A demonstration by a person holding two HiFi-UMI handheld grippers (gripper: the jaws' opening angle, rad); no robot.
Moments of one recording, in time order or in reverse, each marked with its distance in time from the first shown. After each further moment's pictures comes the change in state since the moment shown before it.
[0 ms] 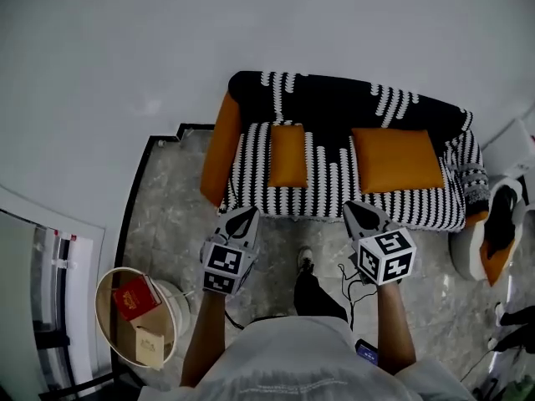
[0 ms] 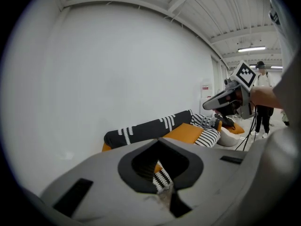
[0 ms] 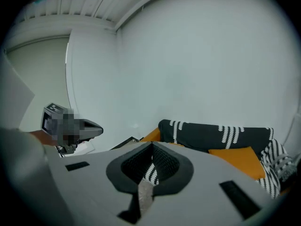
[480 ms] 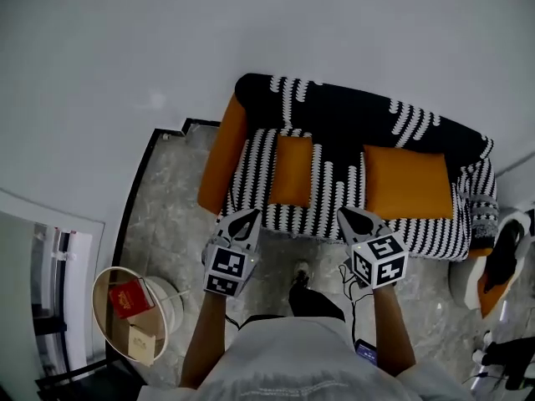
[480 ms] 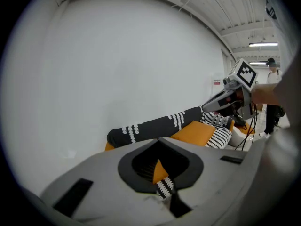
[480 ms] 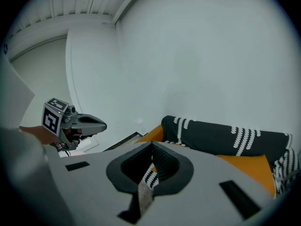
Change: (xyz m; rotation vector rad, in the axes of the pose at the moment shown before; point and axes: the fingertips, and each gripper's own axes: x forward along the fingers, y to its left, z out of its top) left arm 0.106 0.050 0.025 -0.033 0.072 0.065; right arm 0.110 -0.067 0.036 -0.033 0.095 0.123
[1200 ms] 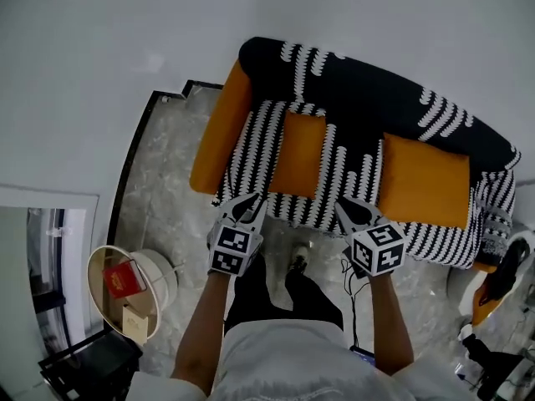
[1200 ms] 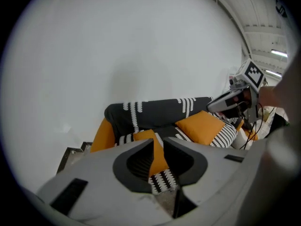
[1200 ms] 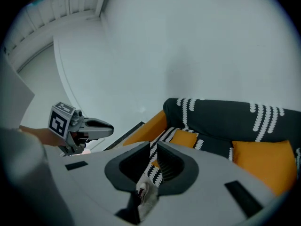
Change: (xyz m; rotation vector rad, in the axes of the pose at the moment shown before) left arm 0.128 0.040 -0.084 -0.174 0.200 0.011; right arm 0.130 -0.063 -0.049 0.096 0.163 0.133
